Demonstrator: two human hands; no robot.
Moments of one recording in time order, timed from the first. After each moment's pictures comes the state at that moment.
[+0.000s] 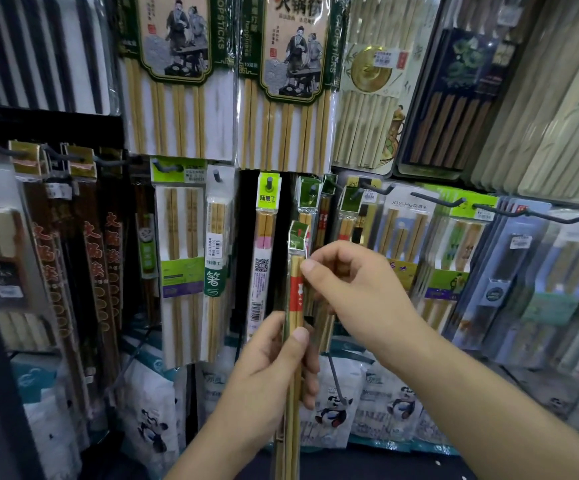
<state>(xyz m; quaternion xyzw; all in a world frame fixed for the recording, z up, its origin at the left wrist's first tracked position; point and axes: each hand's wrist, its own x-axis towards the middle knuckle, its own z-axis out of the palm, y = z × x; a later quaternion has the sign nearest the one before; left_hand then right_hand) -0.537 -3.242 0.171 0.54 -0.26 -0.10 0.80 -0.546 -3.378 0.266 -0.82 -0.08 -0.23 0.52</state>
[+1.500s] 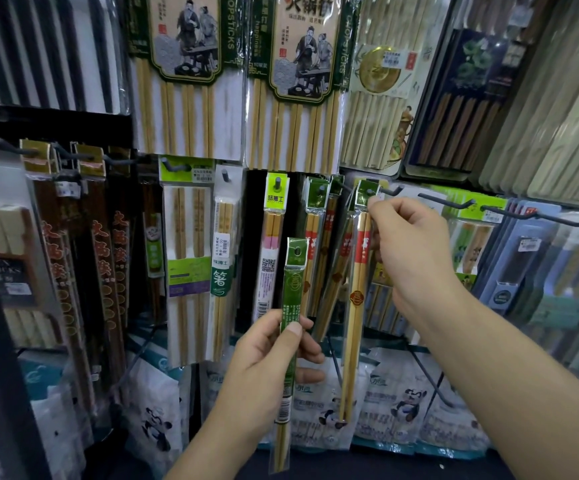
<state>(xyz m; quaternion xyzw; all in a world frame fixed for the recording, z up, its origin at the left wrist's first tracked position) -0.526 -3.240 0.167 0.53 -0.19 -0.05 0.82 -0.517 -3.401 0.301 -0.70 0.04 -0.37 0.61</state>
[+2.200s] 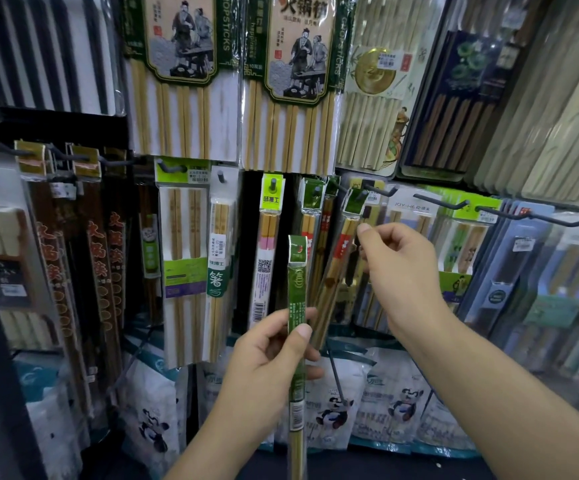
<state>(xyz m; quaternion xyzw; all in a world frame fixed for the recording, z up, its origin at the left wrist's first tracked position) -0.529 -3.244 0.168 0.56 -0.21 -0.03 0.80 -0.514 -3.410 0.270 -0.74 0.07 -0.38 0.55</state>
